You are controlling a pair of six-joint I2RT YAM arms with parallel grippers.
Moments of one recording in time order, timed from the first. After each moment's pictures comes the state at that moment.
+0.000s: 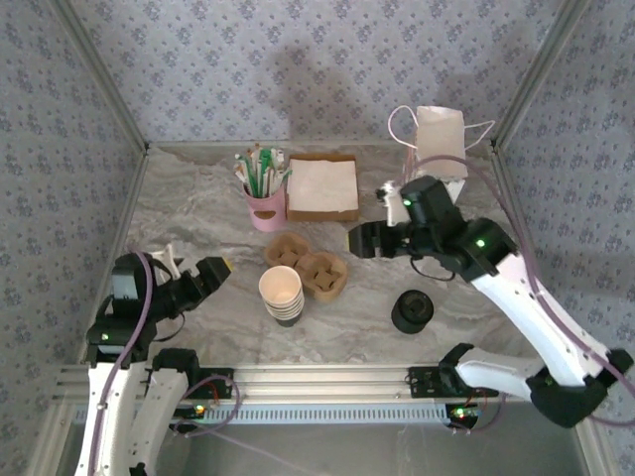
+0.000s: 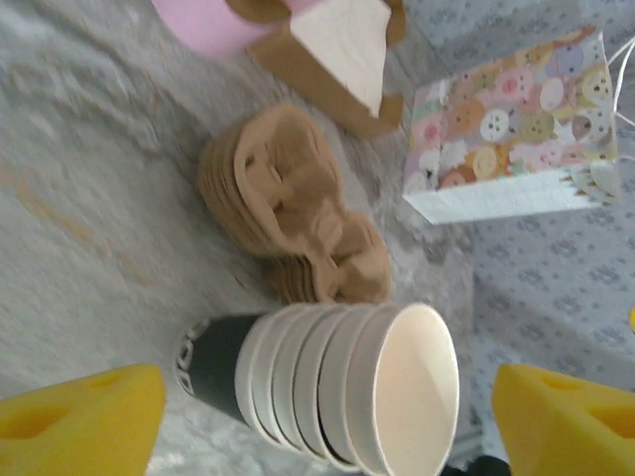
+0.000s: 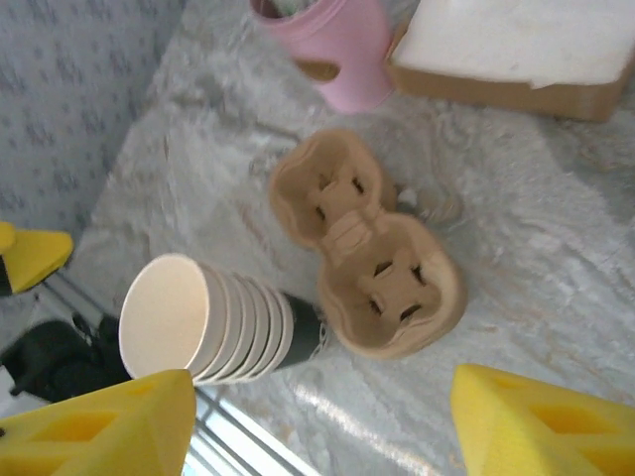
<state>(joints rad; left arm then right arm) -0.07 0.47 0.77 -0.96 0.58 -0.79 0.72 1.15 1.40 -1.00 -0.19 0.46</state>
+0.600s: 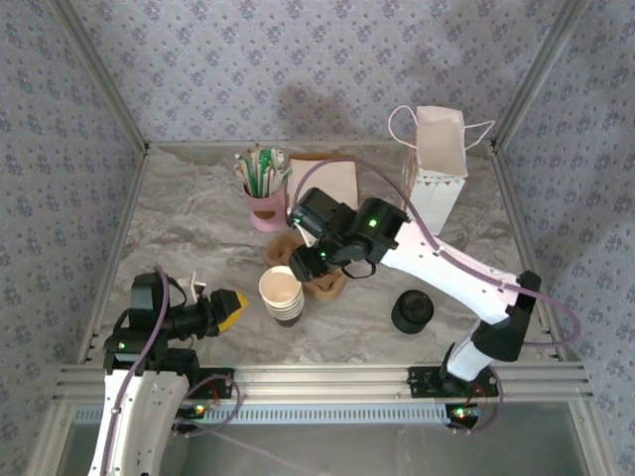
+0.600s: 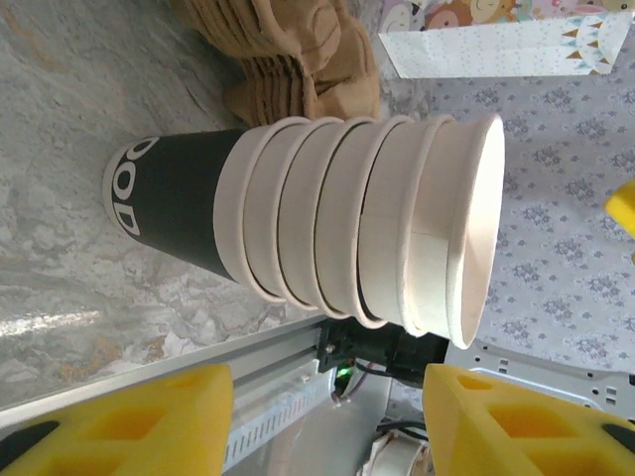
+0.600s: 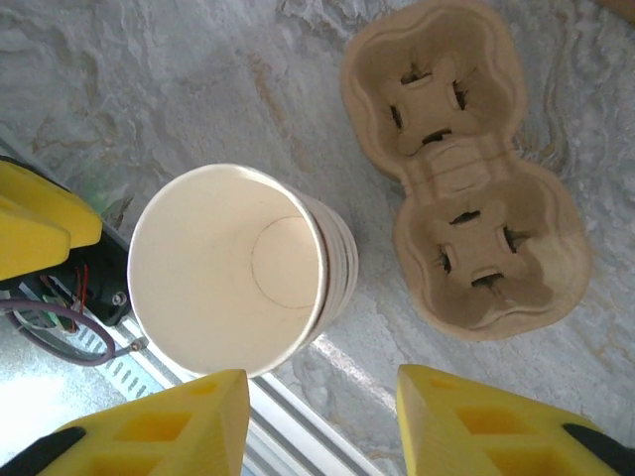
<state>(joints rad) -0.07 0.35 0.55 -1.01 0.88 -0.84 1.06 1.61 1.79 -1.24 -0.02 0.43</state>
